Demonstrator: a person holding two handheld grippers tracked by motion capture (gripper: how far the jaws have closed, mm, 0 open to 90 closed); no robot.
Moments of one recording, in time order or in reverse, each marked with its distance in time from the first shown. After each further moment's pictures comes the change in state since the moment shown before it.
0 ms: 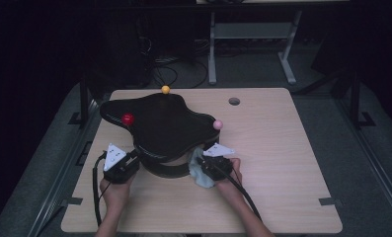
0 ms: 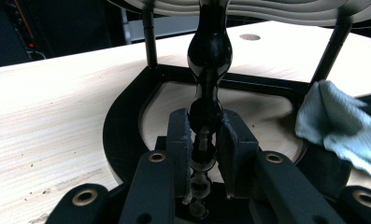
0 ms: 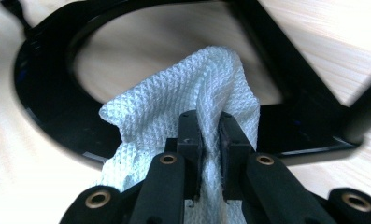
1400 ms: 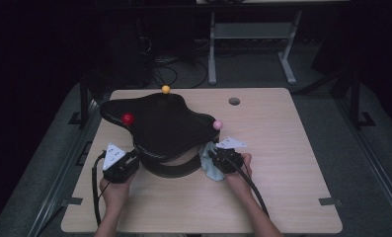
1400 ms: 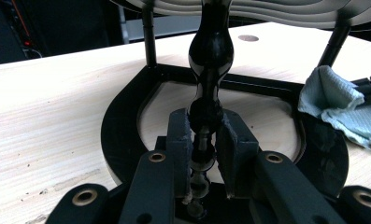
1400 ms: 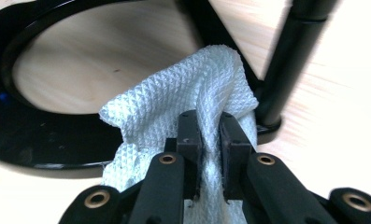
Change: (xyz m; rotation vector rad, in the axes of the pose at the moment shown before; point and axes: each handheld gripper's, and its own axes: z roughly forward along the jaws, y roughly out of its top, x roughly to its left) left arm 0.003 0.000 0.001 -0.001 -0.014 -0.013; right arm -0.030 -0.001 -0.004 0.011 -0.068 0.046
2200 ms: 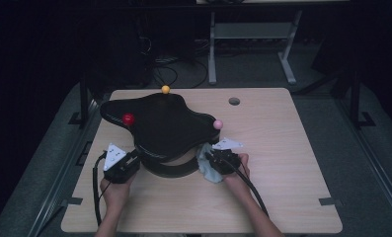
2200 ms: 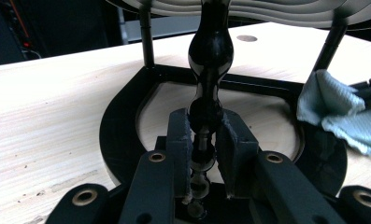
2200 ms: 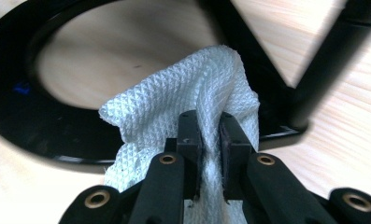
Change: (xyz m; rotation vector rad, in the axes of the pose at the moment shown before) left arm -0.002 0.000 0.000 0.000 -0.004 0.004; right arm 0.009 0.003 0.000 0.021 0.036 -0.039
